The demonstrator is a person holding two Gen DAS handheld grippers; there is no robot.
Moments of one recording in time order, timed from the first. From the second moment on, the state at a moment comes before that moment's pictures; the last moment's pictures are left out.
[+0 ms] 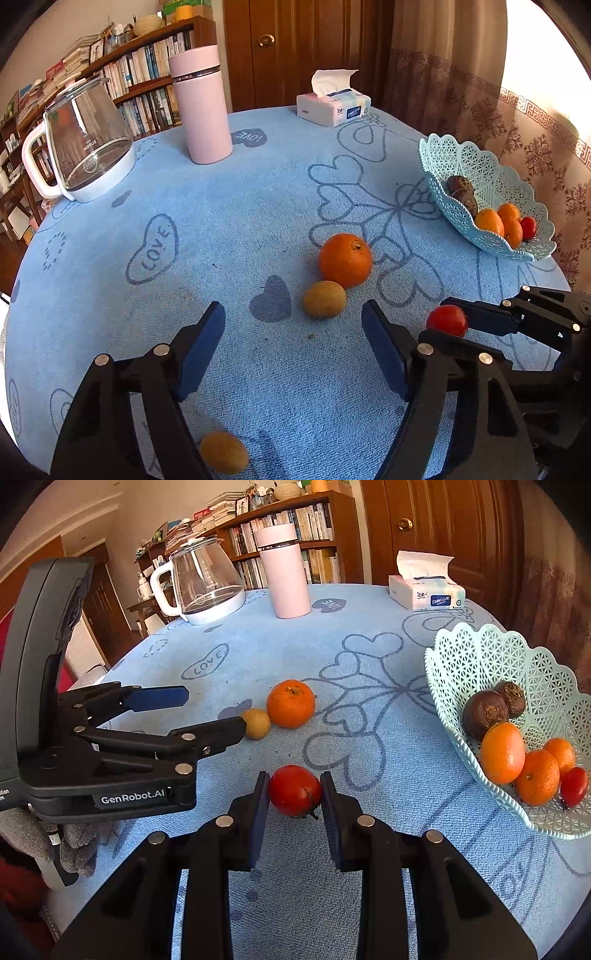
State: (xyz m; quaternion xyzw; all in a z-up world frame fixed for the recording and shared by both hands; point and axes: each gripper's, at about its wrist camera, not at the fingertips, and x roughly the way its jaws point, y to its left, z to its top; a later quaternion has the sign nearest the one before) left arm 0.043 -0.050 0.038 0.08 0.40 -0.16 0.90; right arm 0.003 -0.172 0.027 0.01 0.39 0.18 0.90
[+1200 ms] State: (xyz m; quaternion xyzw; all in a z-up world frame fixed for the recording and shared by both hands) left arm 0.040 -0.050 0.039 0.06 0.39 -0.14 0.91; right arm -0.005 -0.179 0.038 0.03 0.36 0.18 0.91
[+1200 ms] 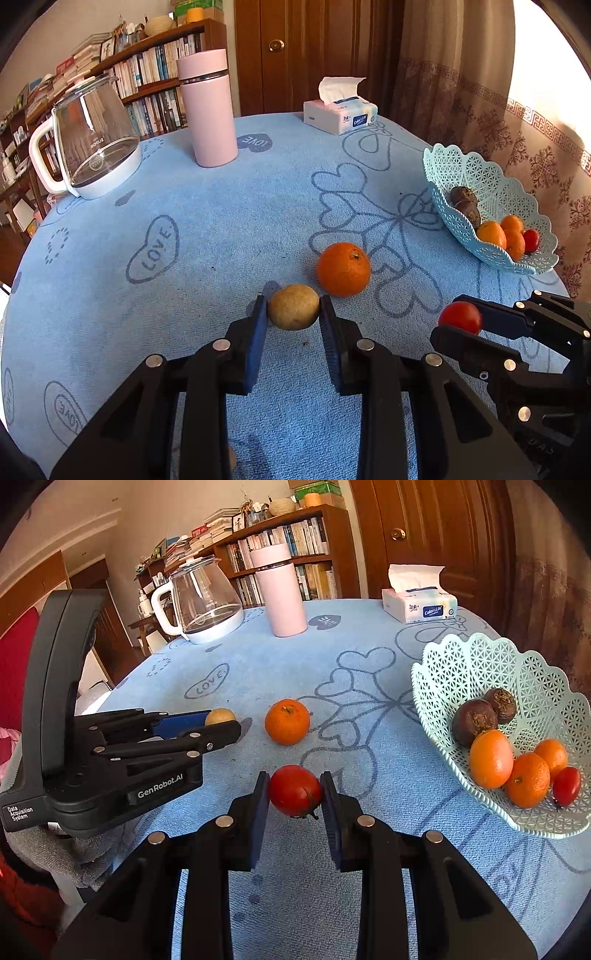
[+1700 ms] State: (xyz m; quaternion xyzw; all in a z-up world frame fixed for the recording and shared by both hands) left arm 0.019 -0.028 0.046 0.04 0.37 -0.10 0.92; right arm -0.010 -0.252 0.075 0.10 0.30 0.12 0.94
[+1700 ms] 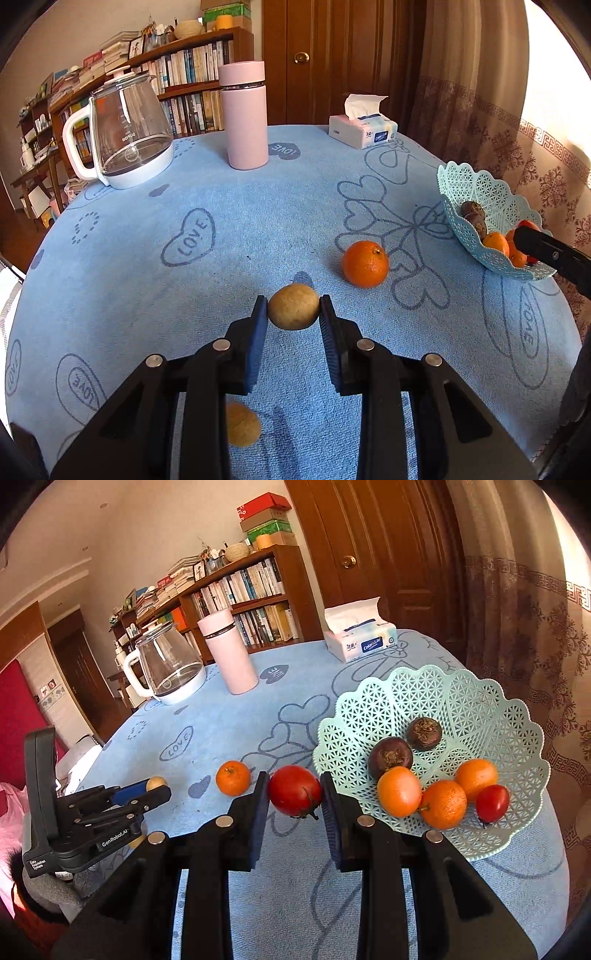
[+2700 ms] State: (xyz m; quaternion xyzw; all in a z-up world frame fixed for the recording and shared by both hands) left arm 0.013 -0.034 0.046 0.04 0.37 -0.10 0.92; right arm -0.020 -0.362 0.064 0.19 0.29 0.00 0.94
